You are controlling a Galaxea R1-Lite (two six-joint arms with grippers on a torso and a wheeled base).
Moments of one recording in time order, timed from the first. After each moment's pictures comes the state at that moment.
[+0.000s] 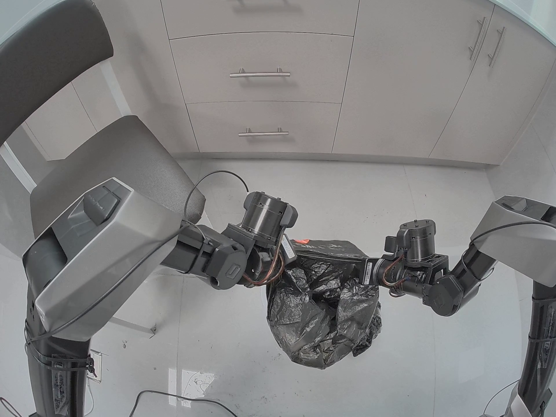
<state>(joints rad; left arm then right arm) -0.65 2.33 -1.46 -0.13 0.26 -0.89 0.38 2.26 -0.86 -0.91 0.03 0.32</state>
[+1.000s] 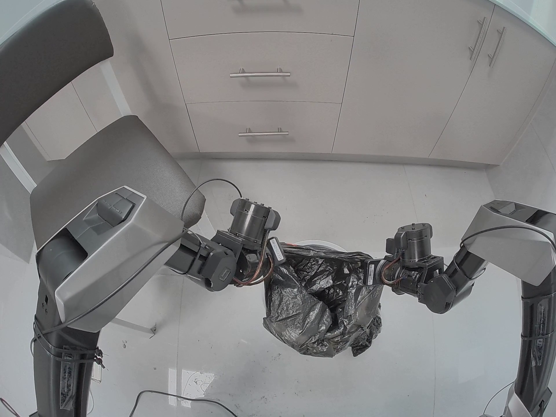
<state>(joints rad) -0.58 2.40 -1.45 -0.25 0.19 -0.78 0.34 2.34 -0.92 -0.90 -0.07 0.20</state>
